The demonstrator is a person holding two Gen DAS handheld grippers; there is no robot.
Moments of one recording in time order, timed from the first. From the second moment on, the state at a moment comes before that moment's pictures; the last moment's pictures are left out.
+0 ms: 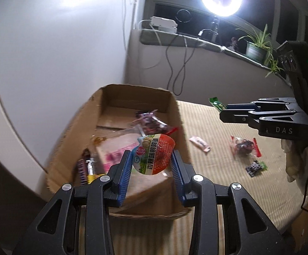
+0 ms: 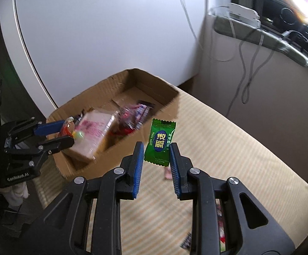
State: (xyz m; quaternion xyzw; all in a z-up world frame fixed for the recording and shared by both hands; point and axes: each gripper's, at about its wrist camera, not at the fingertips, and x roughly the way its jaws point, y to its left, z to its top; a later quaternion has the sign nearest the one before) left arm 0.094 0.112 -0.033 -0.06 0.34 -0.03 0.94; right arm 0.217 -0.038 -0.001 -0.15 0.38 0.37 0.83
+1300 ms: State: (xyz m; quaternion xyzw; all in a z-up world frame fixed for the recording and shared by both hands) left arm 0.099 0.132 -0.035 -0.06 0.34 0.01 0.94; right arm 0.248 0.051 -0.019 -0.17 0.38 0.41 0.81
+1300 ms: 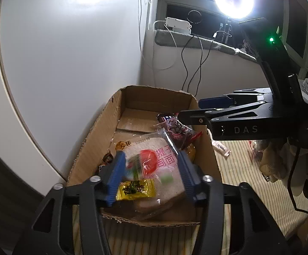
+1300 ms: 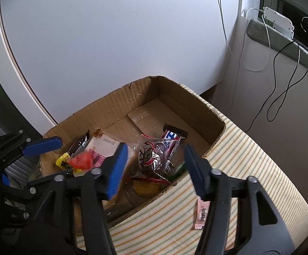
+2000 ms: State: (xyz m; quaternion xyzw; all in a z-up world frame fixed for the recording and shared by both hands) left arm 0.093 0.128 -0.027 -0.04 0.33 0.02 0.94; right arm 0.234 0.042 -0.005 -0.18 0.37 0.40 0.82
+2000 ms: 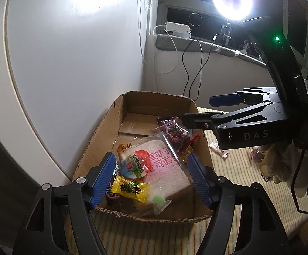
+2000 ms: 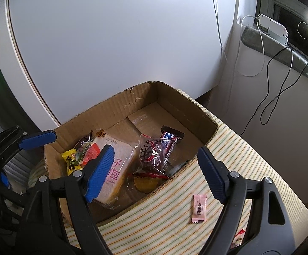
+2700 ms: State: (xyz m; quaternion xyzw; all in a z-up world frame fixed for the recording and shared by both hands) left arm 0.077 0.100 -0.008 -0.02 0.31 0.01 0.95; right arm 0.212 0.001 0.017 -0.17 0.35 0.39 0.84
